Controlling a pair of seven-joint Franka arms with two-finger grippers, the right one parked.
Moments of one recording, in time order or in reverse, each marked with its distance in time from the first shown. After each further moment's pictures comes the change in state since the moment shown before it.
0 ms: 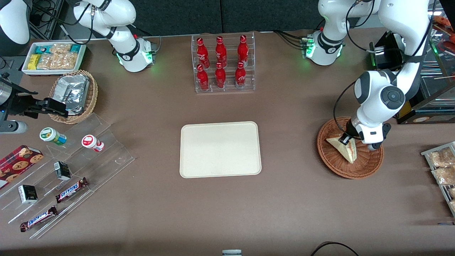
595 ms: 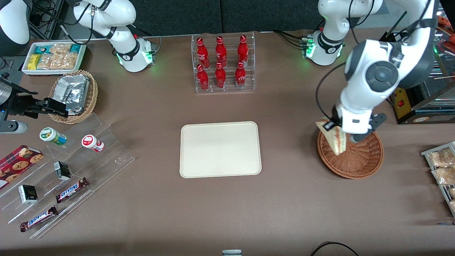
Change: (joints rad) arm -0.009 -0.067 -0.268 0.374 0.050 -0.531 -0.038
